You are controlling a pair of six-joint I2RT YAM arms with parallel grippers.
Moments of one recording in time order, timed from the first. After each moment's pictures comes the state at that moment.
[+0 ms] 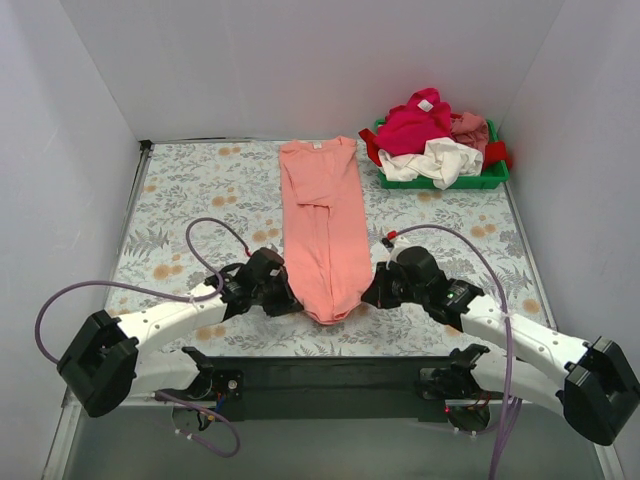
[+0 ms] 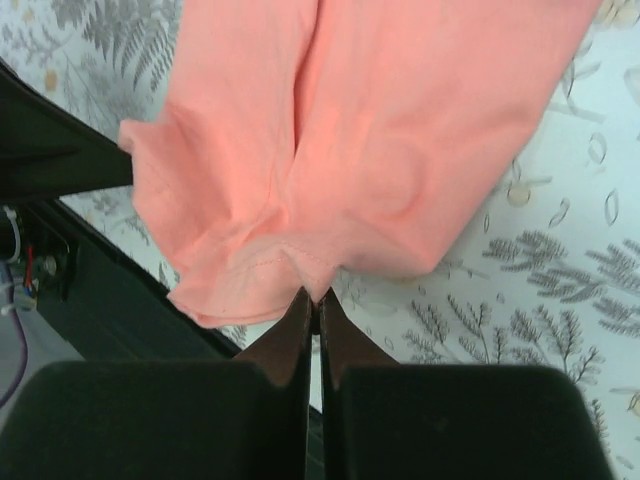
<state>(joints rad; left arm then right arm) -0.76 1.16 0.55 -0.34 0.11 -1.08 0.76 0.94 0.46 -0.21 -0.18 0.60</state>
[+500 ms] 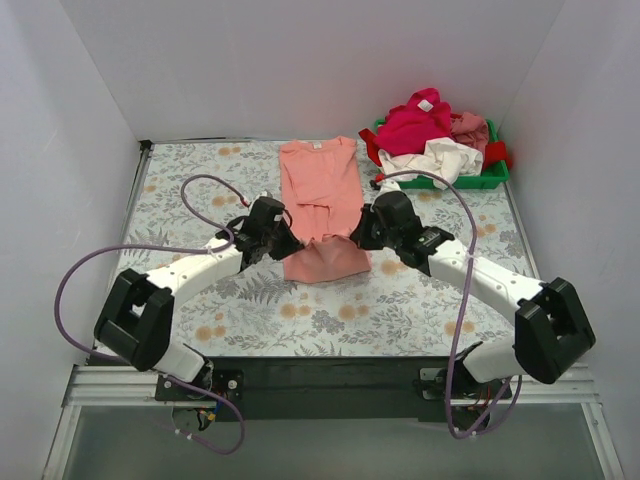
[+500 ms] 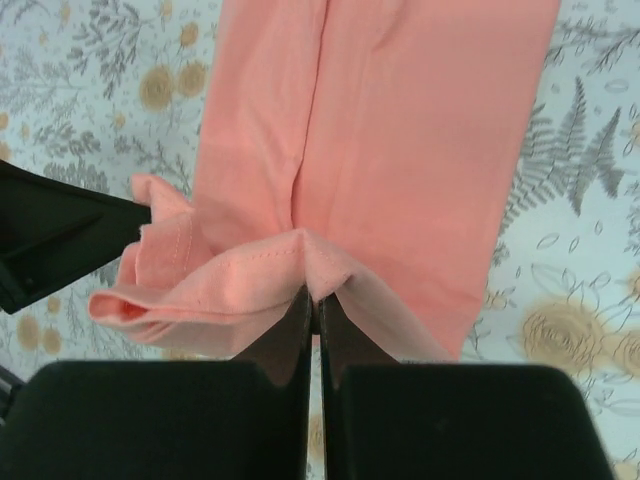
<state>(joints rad) -0.59 1.44 0.89 -0.24 -0.03 -0.98 0.68 1.34 0.89 -0.17 0.03 0.55</state>
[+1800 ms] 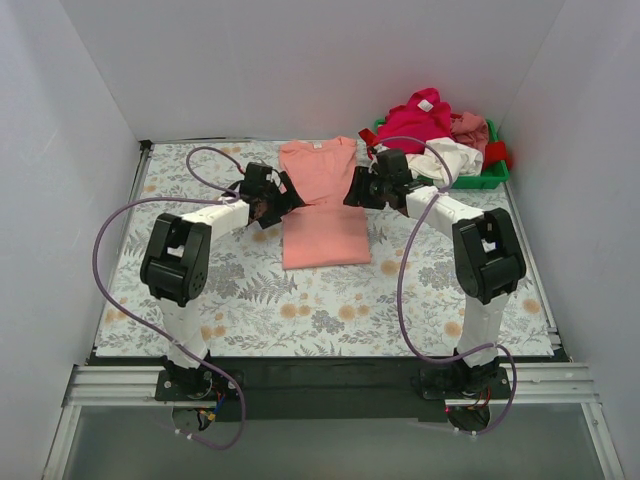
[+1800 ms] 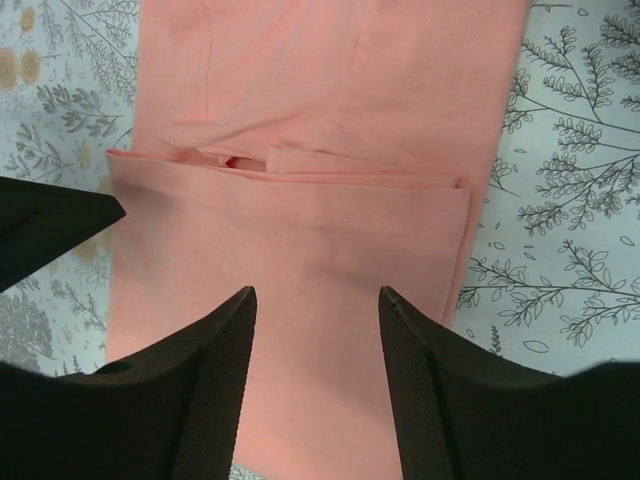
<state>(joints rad) -0.34 1.95 1.27 -0.11 0.09 -0.79 0.42 1.94 1.38 -0.14 -0.21 0.44</state>
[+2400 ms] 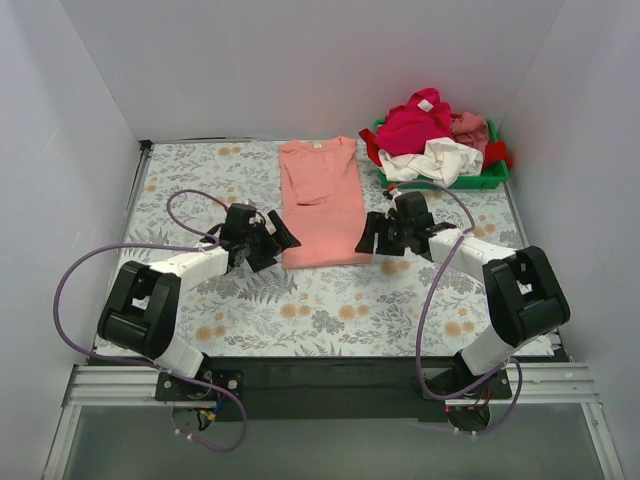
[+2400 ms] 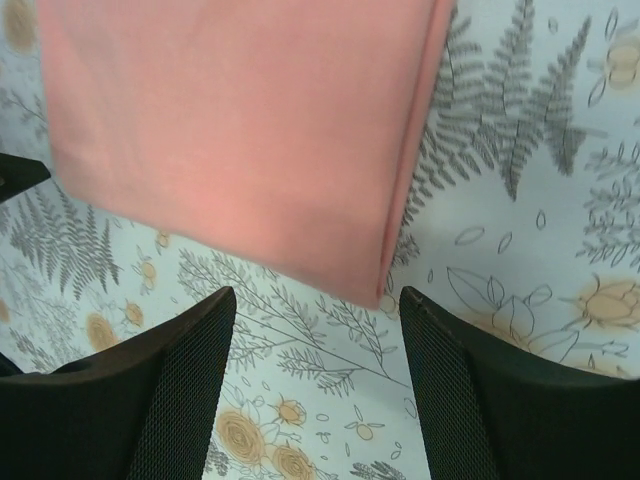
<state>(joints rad) -0.36 1.54 0.78 -0.03 0.22 -0.88 0.42 1.59 0.90 -0.10 -0.30 0.45</state>
